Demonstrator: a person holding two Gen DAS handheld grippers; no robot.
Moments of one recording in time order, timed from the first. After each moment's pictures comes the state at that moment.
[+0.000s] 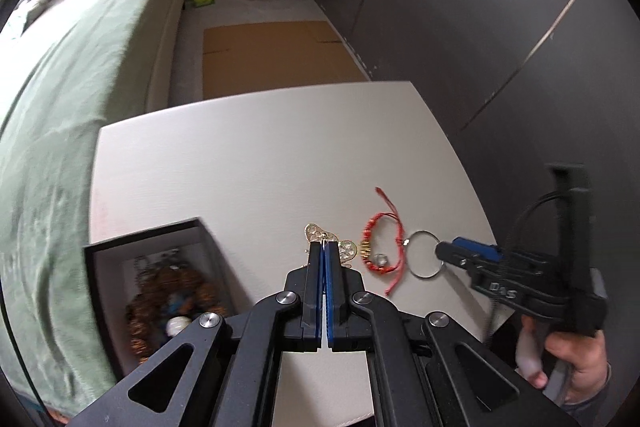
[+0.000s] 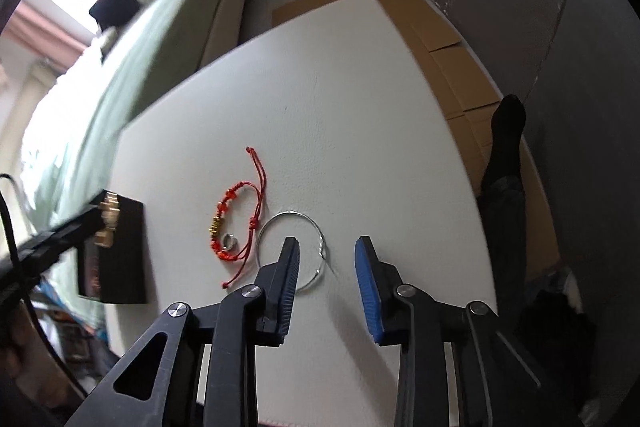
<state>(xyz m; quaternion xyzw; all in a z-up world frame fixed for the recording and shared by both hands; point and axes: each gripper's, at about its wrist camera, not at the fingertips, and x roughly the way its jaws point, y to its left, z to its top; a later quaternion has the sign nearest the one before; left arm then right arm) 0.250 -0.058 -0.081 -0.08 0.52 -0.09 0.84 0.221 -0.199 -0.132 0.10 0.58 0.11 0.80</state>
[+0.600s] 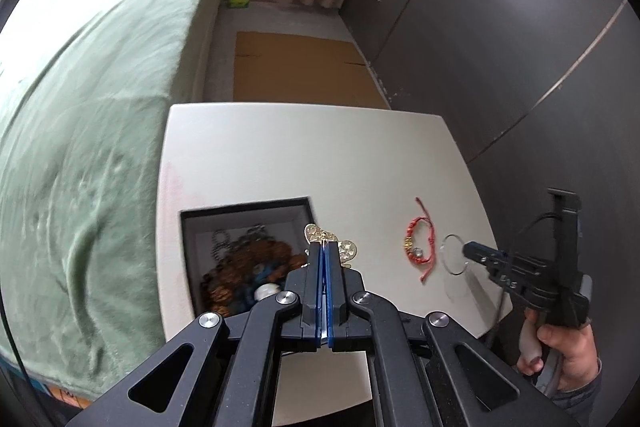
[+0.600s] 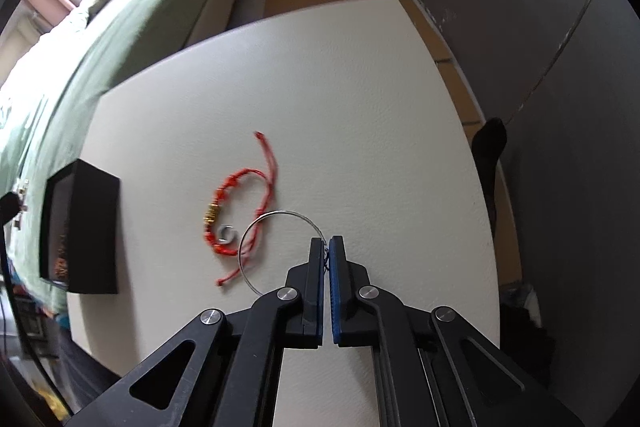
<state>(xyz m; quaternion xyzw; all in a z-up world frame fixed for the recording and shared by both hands) 0.213 0.024 -0.066 -0.15 0.51 -0.06 0.85 0.216 -0.169 -0.117 0.01 0.58 0.09 0.81</state>
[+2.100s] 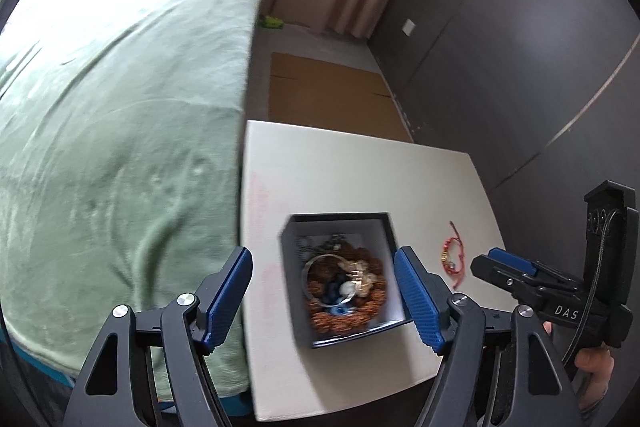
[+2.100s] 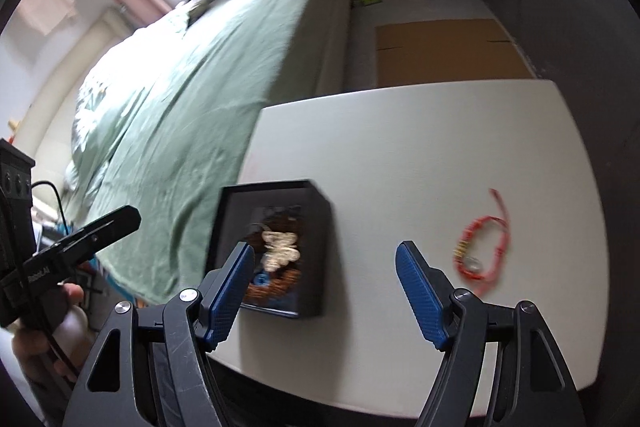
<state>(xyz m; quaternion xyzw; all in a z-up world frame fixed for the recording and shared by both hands) 0.177 0.091 -0.047 -0.17 0.47 -0.03 0.87 0.182 -0.055 -0.049 0.06 0.53 0.23 0.82</state>
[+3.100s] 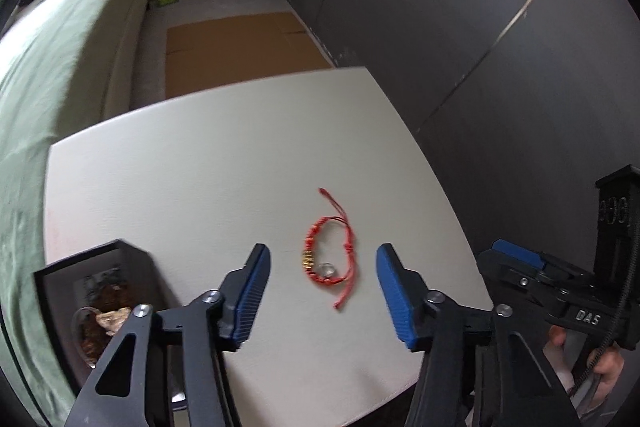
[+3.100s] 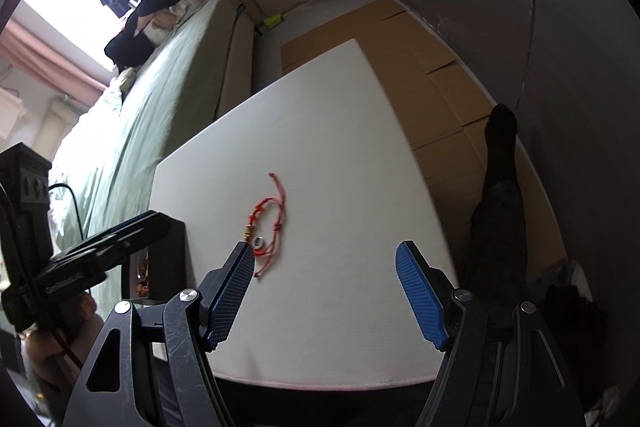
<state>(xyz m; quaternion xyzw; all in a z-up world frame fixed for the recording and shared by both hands) 0.270 -0.107 -0.097 -0.07 0.54 -0.14 0.82 0.180 -0.250 -0.082 0.17 0.53 0.12 0.82</state>
